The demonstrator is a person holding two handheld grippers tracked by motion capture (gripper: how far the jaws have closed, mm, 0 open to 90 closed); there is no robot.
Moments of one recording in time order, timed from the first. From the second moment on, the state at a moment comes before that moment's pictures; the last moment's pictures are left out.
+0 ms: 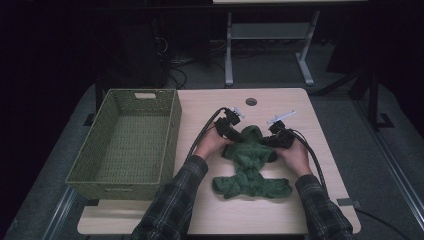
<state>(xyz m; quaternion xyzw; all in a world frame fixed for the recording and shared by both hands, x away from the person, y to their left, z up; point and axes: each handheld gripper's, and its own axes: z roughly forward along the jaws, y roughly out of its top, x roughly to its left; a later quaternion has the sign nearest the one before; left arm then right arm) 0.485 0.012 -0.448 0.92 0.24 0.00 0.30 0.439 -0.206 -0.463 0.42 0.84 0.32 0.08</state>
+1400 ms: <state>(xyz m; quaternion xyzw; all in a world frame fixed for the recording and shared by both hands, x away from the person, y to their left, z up) 0.468 0.057 -0.435 0.89 0.29 0.11 0.33 0.443 -0.227 -0.447 0.44 0.81 0.38 0.12</state>
